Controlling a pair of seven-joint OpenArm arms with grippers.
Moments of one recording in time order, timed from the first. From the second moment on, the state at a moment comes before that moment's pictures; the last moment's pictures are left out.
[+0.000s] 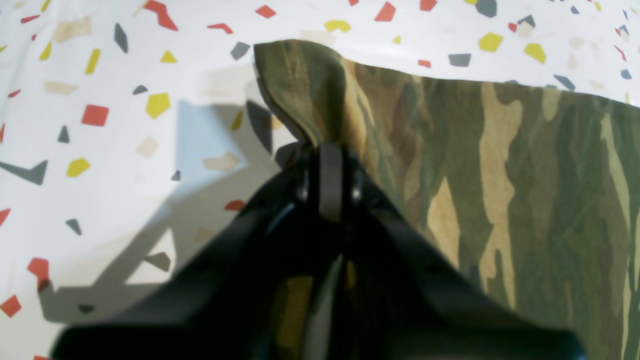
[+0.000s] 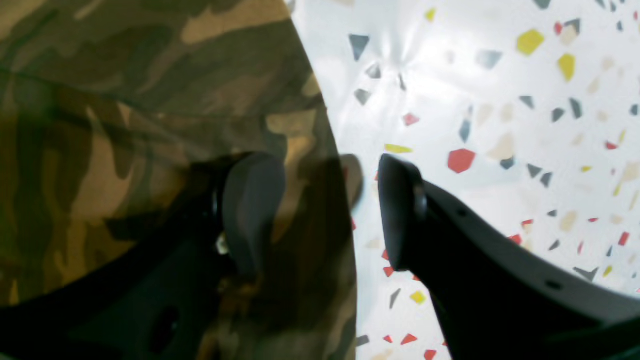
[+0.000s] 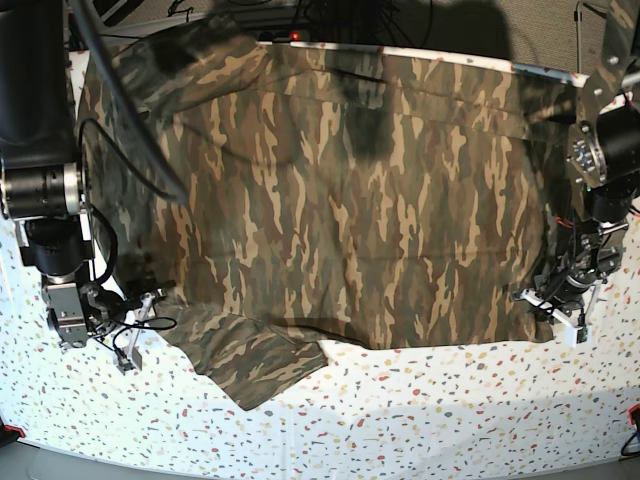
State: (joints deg) left arm -40.9 -17.7 -14.5 8.7 4.9 -26.1 0.7; right arm 50.5 22.6 -17.7 14.4 0.5 25.7 -27.9
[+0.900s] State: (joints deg) left arm -40.8 -17.7 -14.5 8.7 1.6 -26.2 0.6; right arm 50.0 22.3 -17.7 14.3 6.5 27.1 -27.0
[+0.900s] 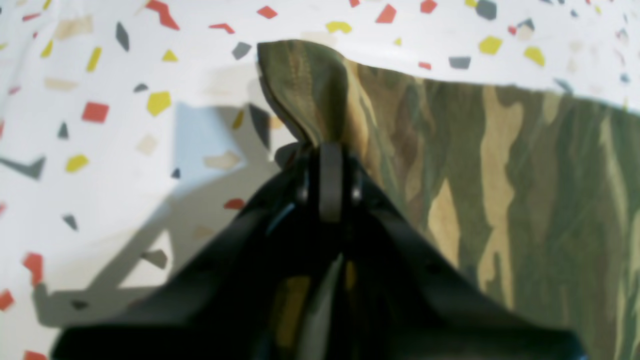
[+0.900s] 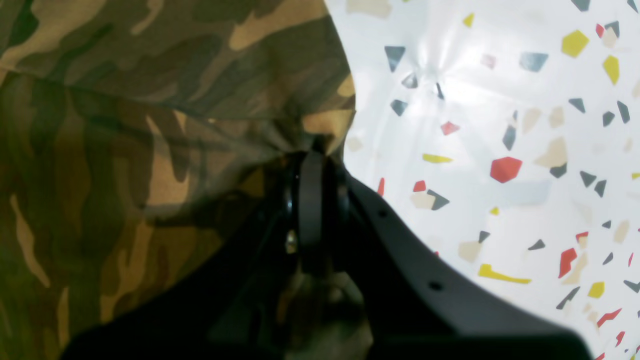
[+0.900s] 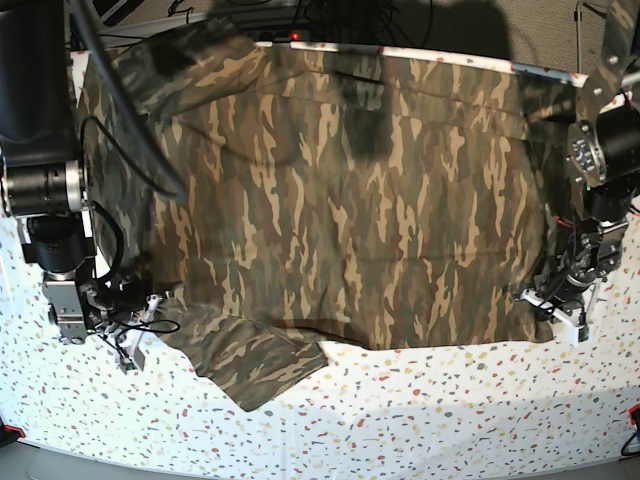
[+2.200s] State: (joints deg) left arm -9.2 -19.0 -14.1 72.3 -23.4 -27.6 26.4; right arm 13.1 38.7 -0.5 79.1 35.7 32.7 -47.5
